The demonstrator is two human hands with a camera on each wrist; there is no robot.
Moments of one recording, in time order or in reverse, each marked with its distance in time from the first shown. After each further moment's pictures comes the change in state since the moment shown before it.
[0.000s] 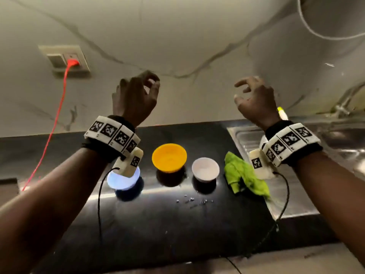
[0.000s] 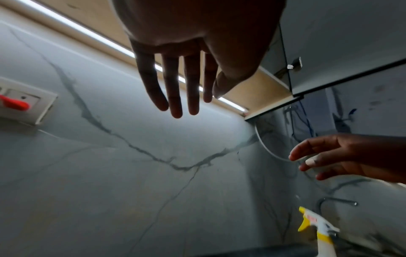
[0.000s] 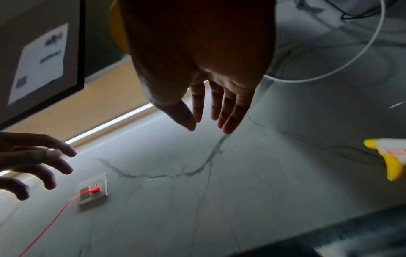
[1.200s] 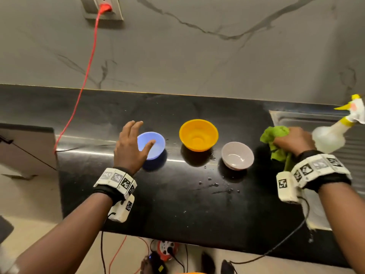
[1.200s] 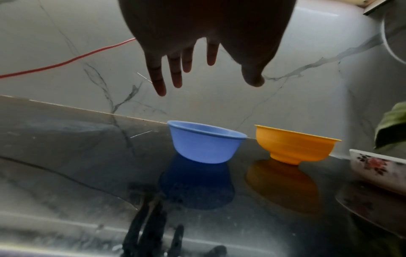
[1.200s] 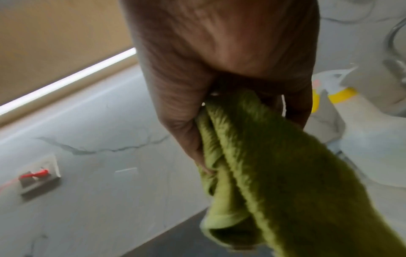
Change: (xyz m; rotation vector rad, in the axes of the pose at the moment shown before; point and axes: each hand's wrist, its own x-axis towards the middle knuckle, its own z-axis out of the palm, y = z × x) left_hand -0.204 -0.156 0.034 0.164 -0.189 -0.349; right_hand -0.071 0.084 0.081 -0.132 -0.662 0.716
